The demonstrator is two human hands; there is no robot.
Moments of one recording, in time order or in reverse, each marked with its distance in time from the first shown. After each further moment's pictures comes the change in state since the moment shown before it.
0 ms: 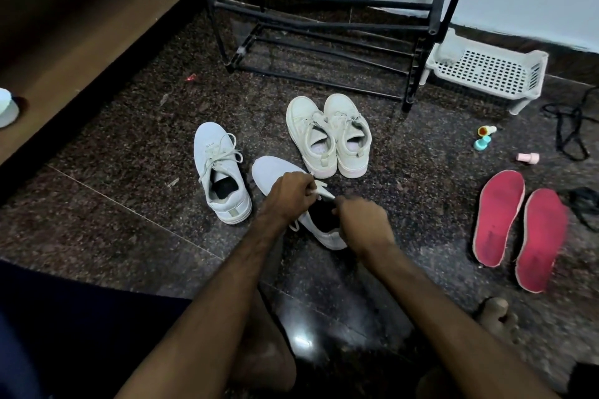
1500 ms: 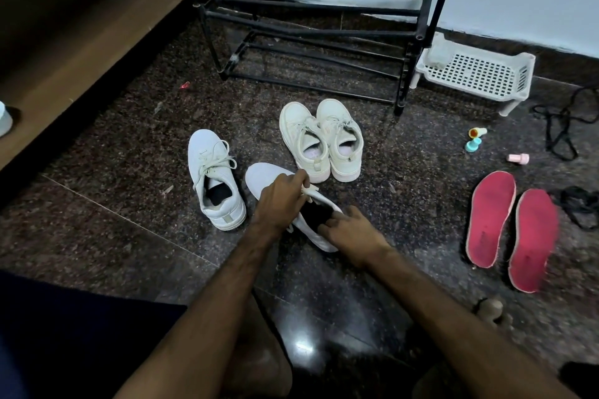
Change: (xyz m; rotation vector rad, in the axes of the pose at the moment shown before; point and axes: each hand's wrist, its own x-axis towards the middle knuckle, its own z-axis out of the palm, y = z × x) left_hand -0.007 0.006 0.001 0.139 0.089 0.067; right_hand 0.002 0.025 0.027 -0.347 -0.014 -0.543
